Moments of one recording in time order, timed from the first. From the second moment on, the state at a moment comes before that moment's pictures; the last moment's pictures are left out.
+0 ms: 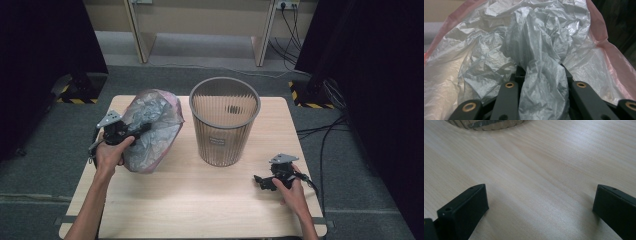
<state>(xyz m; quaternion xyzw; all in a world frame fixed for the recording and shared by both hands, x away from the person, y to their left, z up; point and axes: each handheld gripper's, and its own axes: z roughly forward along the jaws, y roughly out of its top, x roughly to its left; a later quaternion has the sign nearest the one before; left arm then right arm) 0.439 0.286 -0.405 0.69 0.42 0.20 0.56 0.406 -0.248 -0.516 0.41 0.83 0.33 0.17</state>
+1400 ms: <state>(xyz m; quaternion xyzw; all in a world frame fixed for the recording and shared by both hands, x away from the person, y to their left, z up) 0.429 0.211 -0.268 0.73 0.29 0.23 0.57 0.406 -0.246 -0.516 0.41 0.83 0.33 0.17</state>
